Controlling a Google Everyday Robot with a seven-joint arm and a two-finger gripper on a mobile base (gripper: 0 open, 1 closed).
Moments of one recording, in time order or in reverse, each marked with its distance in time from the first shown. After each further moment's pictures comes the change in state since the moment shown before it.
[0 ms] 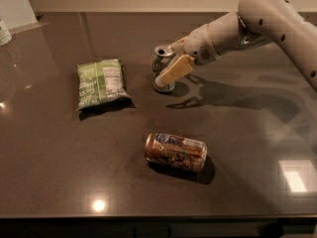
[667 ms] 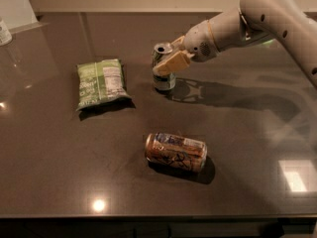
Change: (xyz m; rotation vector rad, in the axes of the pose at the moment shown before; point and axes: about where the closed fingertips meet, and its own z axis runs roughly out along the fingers) arm -0.013 0.005 -0.005 -0.021 -0.020 0.007
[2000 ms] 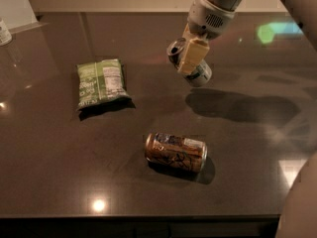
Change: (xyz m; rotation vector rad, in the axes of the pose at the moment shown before) arm 0.005 0.032 -0.064 -0.035 0.604 -0.158
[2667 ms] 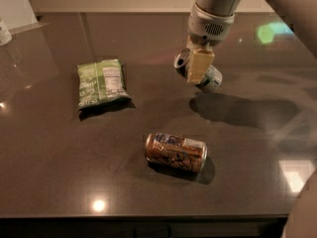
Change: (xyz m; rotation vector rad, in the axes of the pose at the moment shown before) arm 0.027 0.015 0.005 -0.007 0.194 -0.048
